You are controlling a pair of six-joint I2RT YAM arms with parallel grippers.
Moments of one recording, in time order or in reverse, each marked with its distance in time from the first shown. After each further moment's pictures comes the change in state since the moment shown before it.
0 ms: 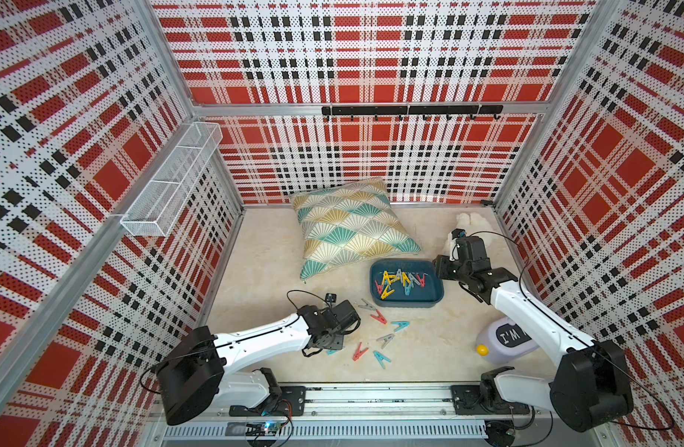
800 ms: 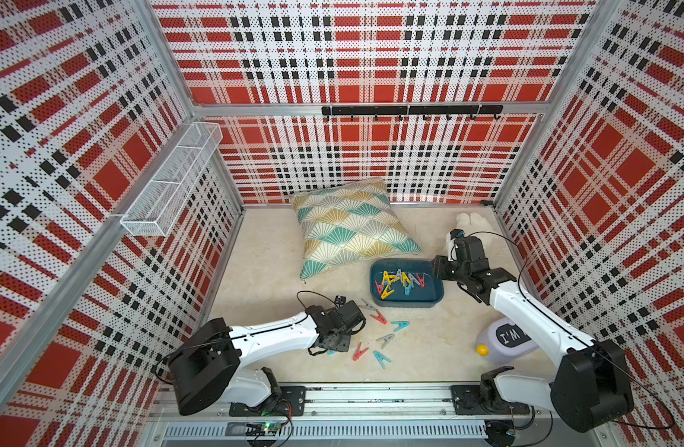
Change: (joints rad) left arm -0.018 0.093 0.000 0.105 0.073 0.064; right arm 0.015 0.000 0.000 0.000 0.008 0.011
